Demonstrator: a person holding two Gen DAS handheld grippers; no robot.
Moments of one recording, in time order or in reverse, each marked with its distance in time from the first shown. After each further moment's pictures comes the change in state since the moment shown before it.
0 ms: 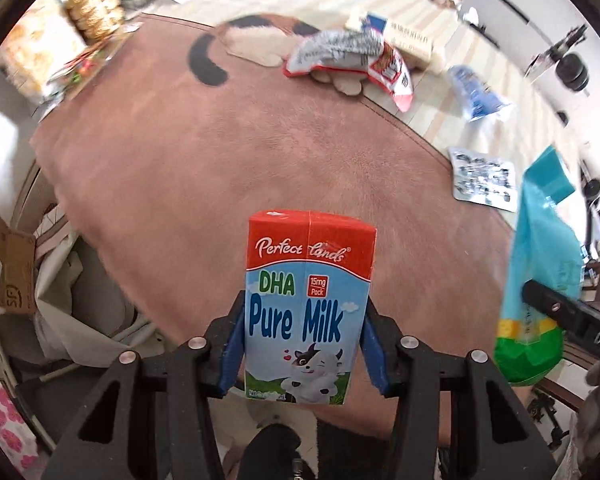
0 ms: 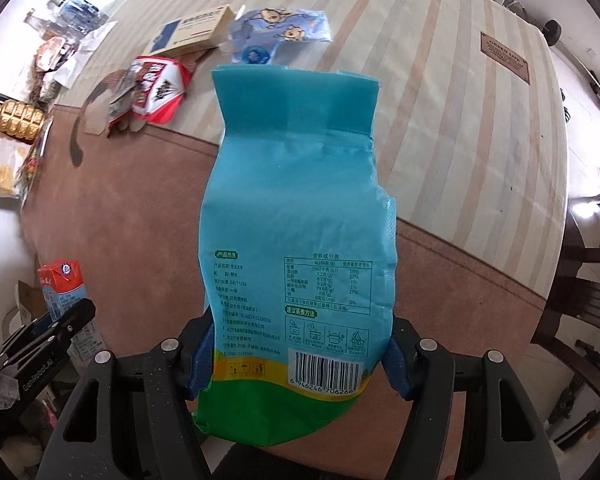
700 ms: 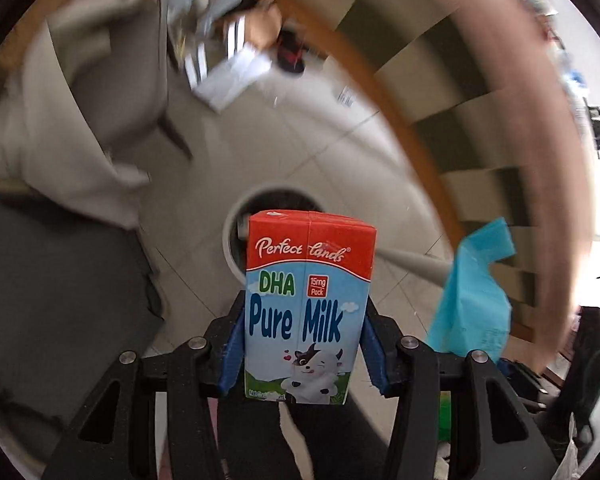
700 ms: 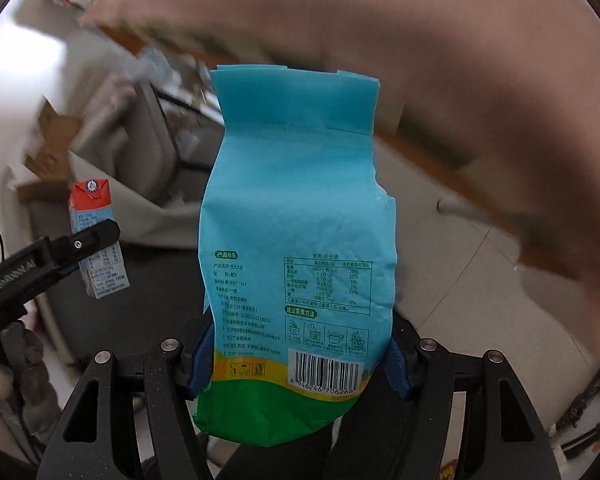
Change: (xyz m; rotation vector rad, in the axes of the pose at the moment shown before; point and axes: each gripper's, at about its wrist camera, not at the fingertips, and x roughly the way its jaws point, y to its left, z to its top) left arm 0.133 0.209 -0.235 -0.319 0.219 -0.177; right arm 0.156 0.128 -0.323 -0.193 0.217 0.080
